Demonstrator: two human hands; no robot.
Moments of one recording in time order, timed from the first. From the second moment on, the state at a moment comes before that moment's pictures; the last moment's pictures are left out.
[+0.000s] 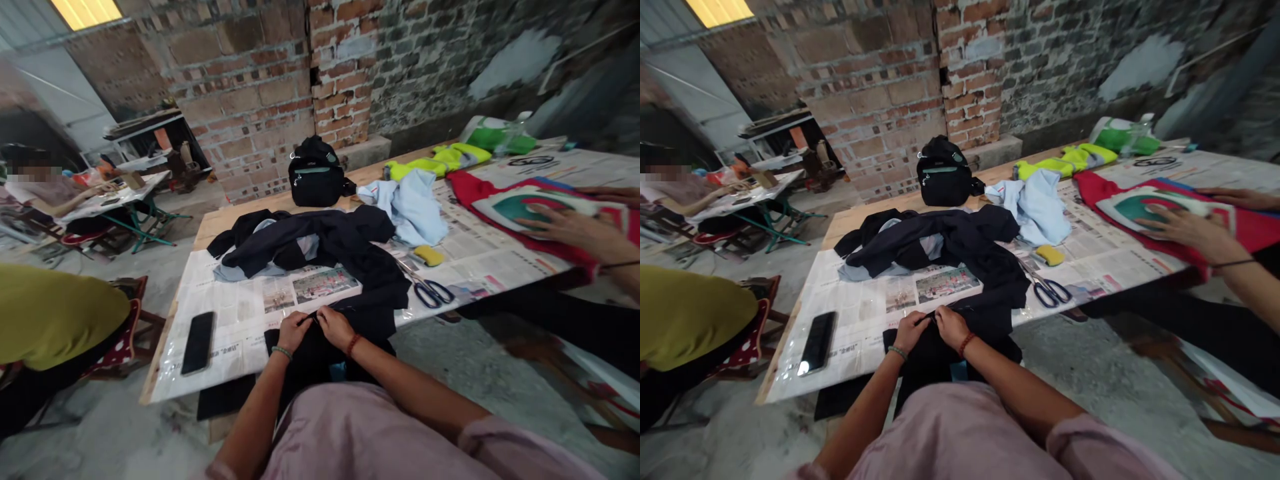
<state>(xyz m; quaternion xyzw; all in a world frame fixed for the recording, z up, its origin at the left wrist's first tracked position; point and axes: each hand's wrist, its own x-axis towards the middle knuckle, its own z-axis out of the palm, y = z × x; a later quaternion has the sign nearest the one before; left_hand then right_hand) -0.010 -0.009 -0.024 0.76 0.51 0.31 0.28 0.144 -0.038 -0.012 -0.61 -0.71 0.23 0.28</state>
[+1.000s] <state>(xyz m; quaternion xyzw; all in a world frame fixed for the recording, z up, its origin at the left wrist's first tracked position) -0.009 -0.009 -0.018 0.71 0.51 0.35 0.33 0.136 -0.019 -0.035 -0.49 -0.67 0.28 0.48</state>
